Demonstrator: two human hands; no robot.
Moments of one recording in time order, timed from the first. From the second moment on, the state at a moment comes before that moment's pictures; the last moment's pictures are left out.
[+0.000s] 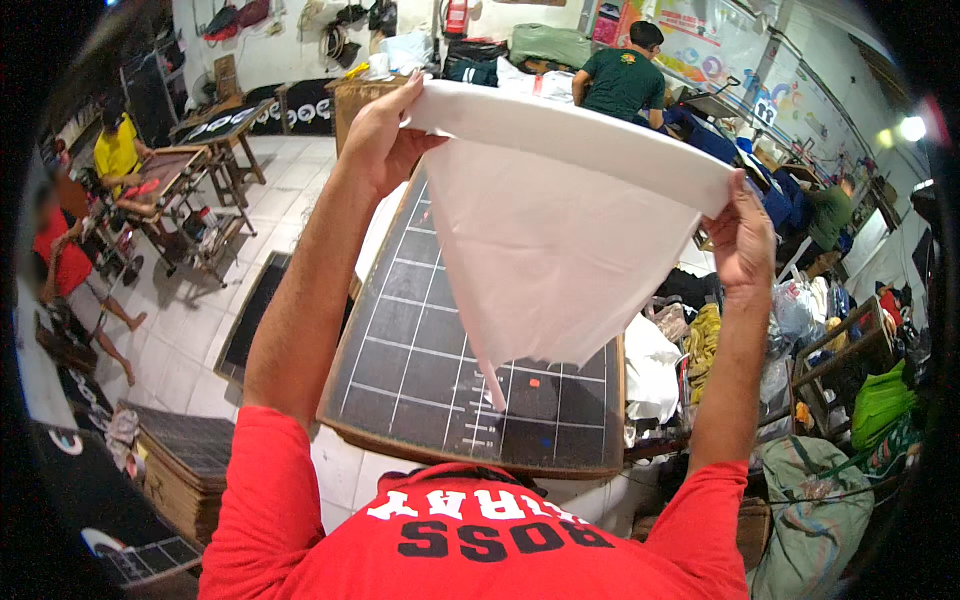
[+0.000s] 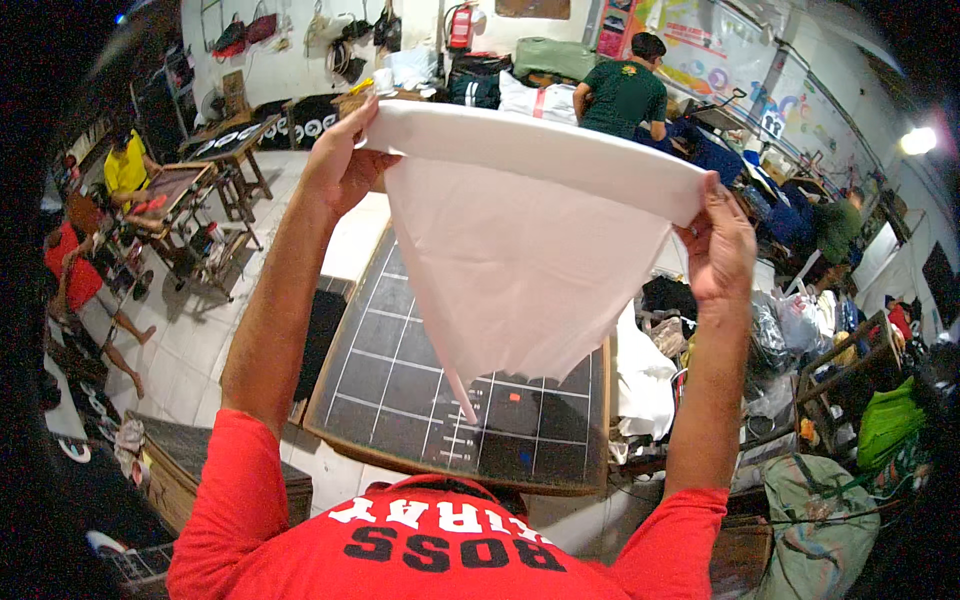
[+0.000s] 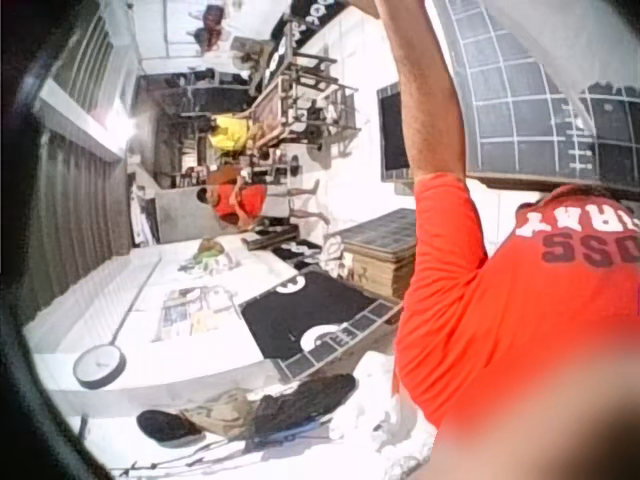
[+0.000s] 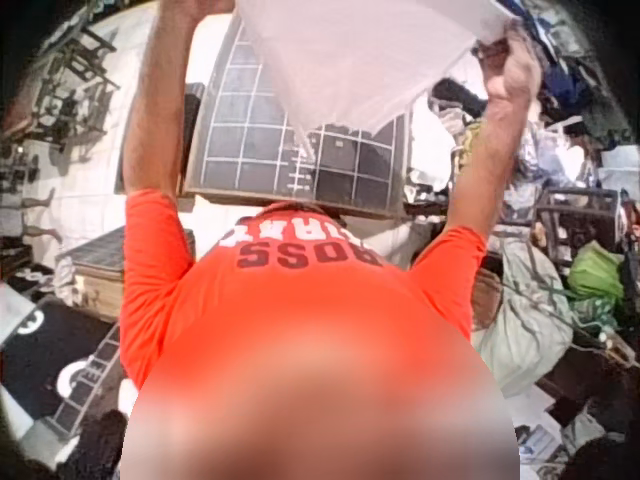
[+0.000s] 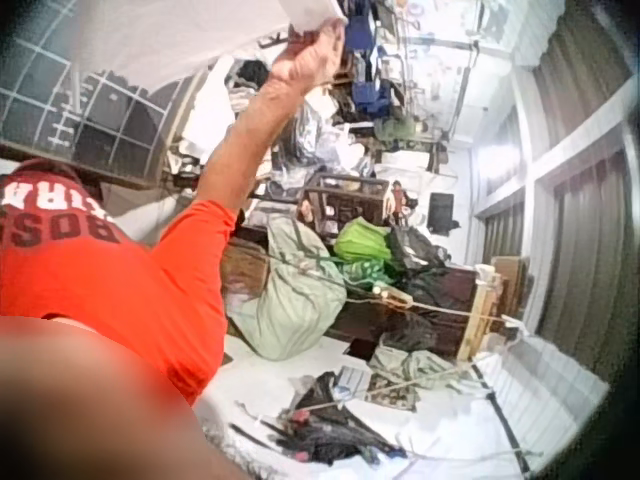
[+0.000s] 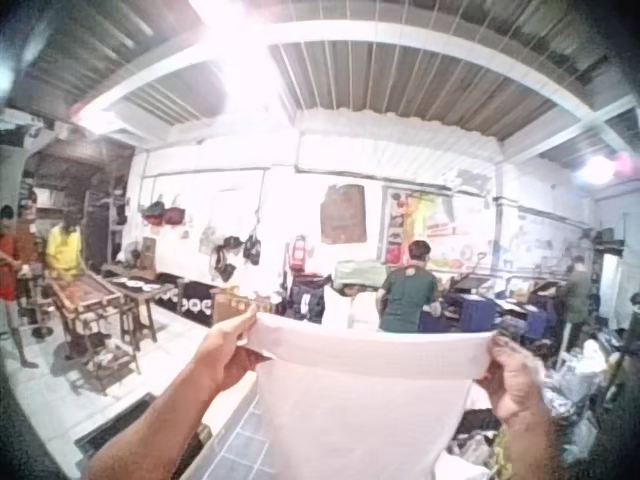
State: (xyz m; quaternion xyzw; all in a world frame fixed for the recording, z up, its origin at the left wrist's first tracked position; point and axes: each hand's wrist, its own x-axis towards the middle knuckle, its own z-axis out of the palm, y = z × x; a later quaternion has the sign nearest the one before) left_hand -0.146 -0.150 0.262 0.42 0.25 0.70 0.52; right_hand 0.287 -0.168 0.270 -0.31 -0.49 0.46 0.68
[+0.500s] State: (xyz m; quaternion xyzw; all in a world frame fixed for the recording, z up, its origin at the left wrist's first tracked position) left_hand -0.125 0.135 0.234 0.37 0.33 0.74 0.46; right_hand 0.254 0.112 0.225 -0.23 -0.39 0.47 0.76
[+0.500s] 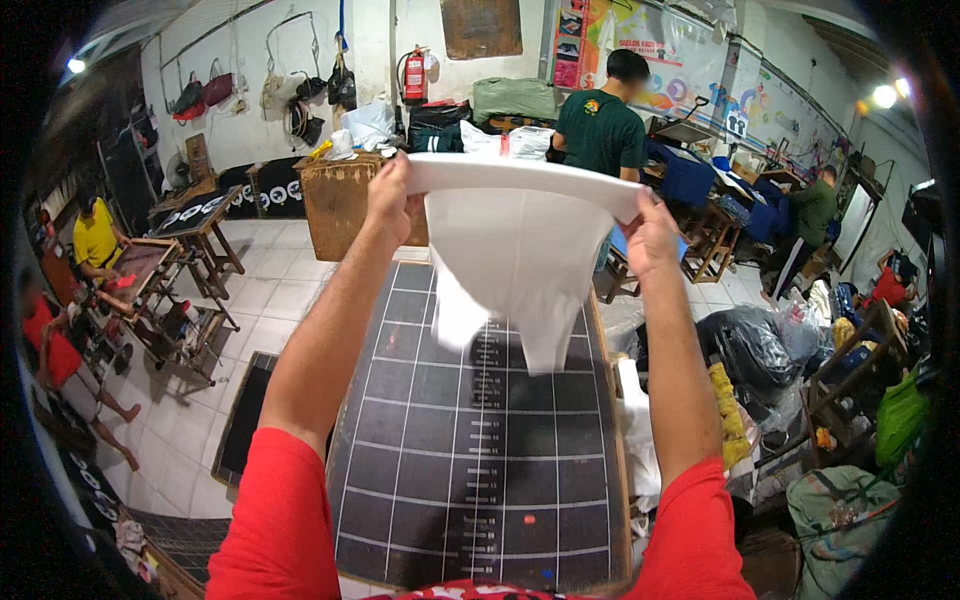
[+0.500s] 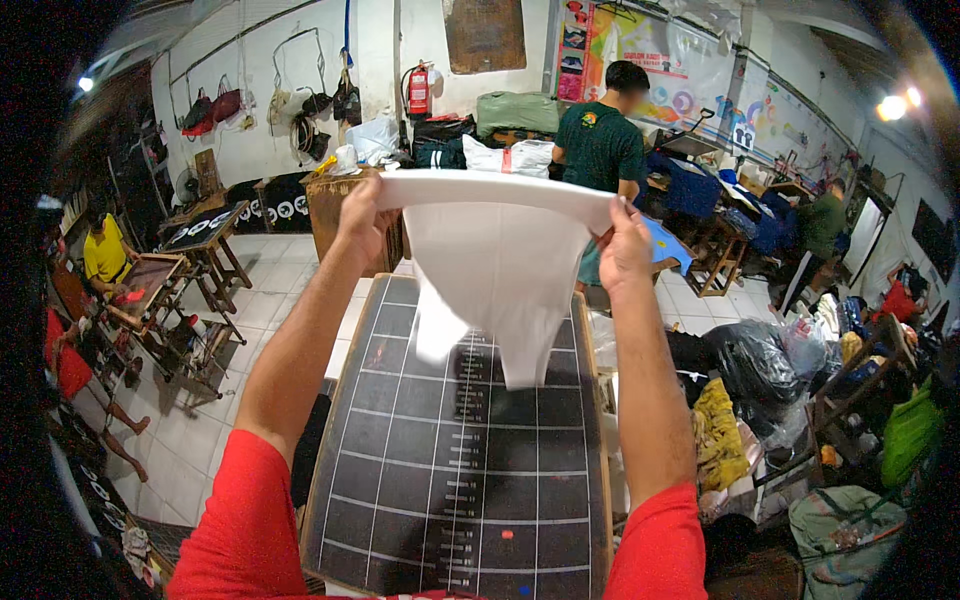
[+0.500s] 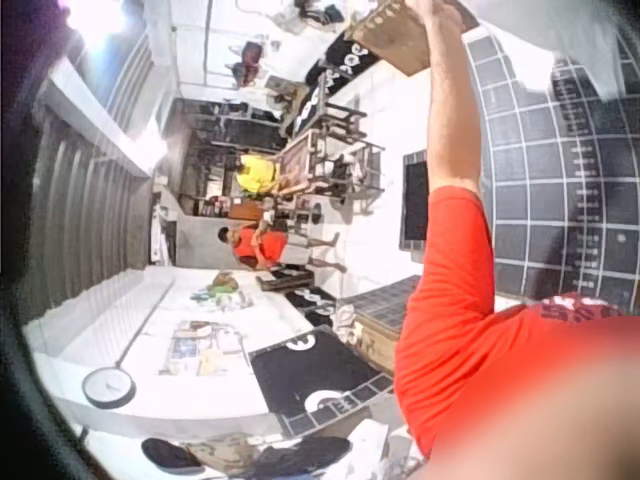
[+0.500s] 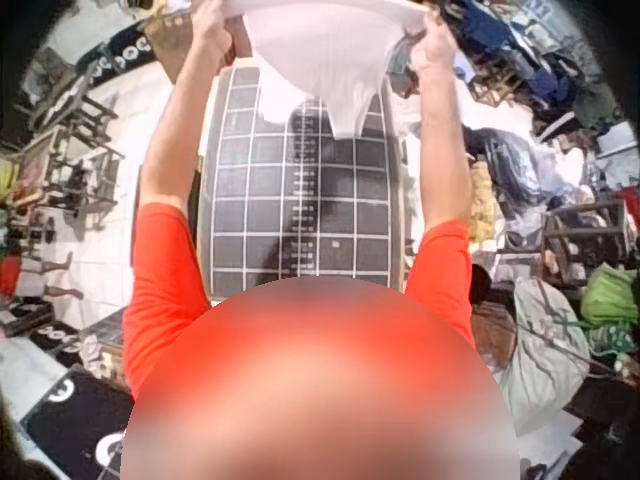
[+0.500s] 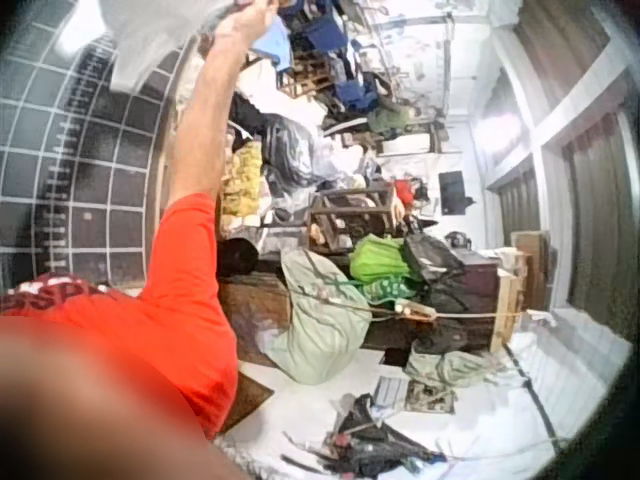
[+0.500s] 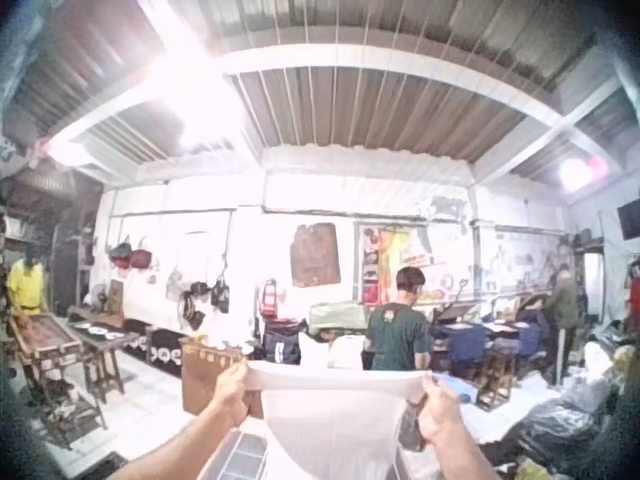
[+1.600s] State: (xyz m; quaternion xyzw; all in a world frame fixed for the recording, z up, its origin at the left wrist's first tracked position) left_hand -0.140 -0.019 -0.088 0.60 0.71 0.33 -0.15; right_hand 0.230 -0.018 -0.061 -0.72 -0.68 0.02 0.14
